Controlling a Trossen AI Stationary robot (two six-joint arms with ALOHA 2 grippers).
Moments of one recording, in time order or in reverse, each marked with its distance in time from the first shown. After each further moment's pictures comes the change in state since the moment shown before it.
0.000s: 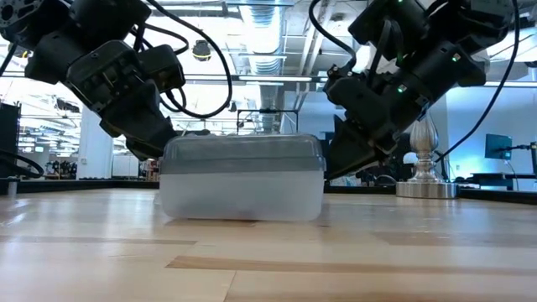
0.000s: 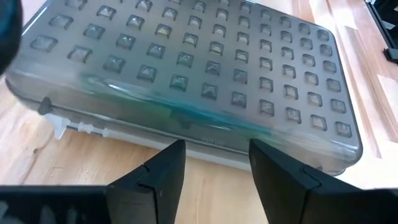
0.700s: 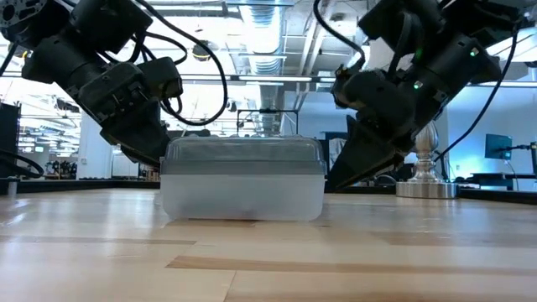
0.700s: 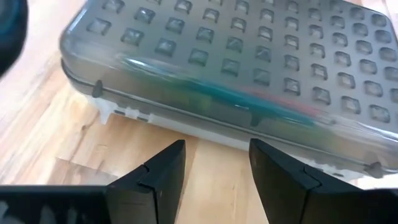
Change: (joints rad) left arm 0.001 -0.001 0.002 -0.082 -0.087 -0.027; right arm 0.050 0.000 0.001 -0.051 -0.045 0.074
